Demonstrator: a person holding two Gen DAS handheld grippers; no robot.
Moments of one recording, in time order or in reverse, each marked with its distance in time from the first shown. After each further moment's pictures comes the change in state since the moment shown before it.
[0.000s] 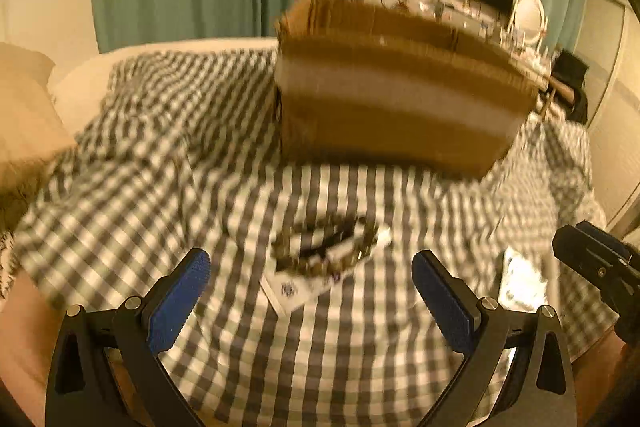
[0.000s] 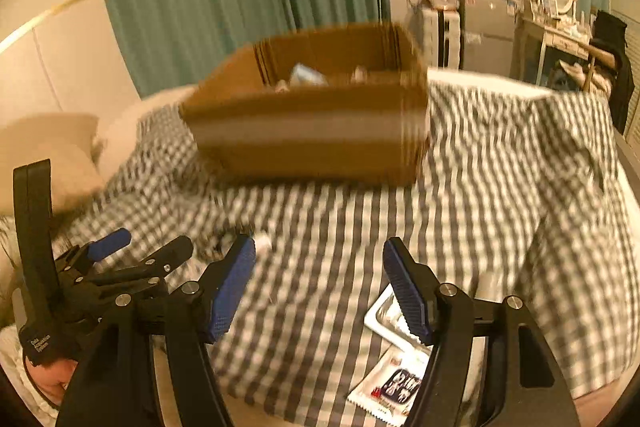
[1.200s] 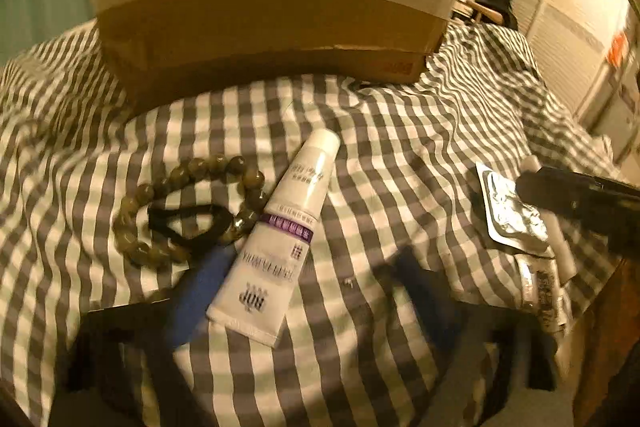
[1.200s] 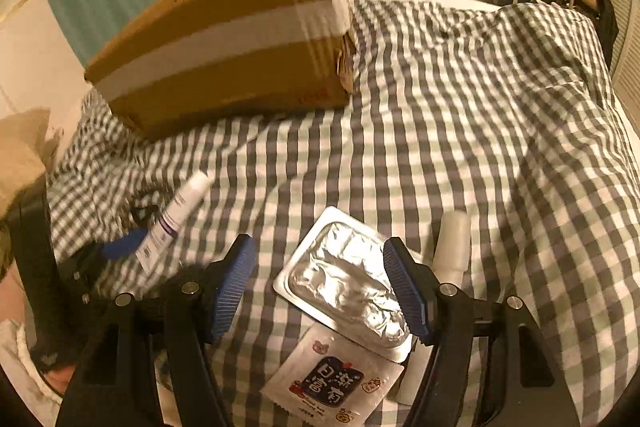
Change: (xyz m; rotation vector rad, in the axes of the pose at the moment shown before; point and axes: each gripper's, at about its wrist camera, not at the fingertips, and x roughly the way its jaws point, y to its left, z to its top) left arm 0.073 -0.054 -0.019 0.260 0.122 -0.245; right arm 0.051 -0.067 -0.020 0.102 0.191 -0.047
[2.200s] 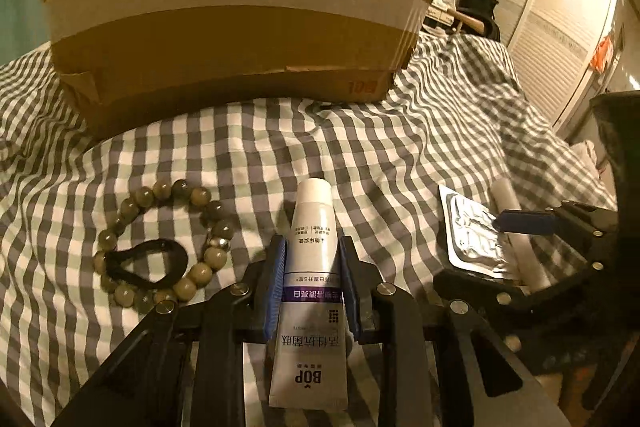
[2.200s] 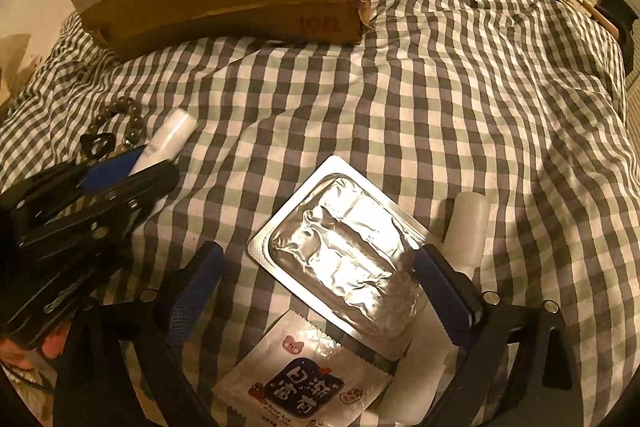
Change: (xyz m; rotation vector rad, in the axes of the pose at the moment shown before) left arm 0.004 -0.020 0.014 -0.033 -0.029 -0.082; right arm 0.043 0.003 -0.012 -0.124 0.130 -0.137
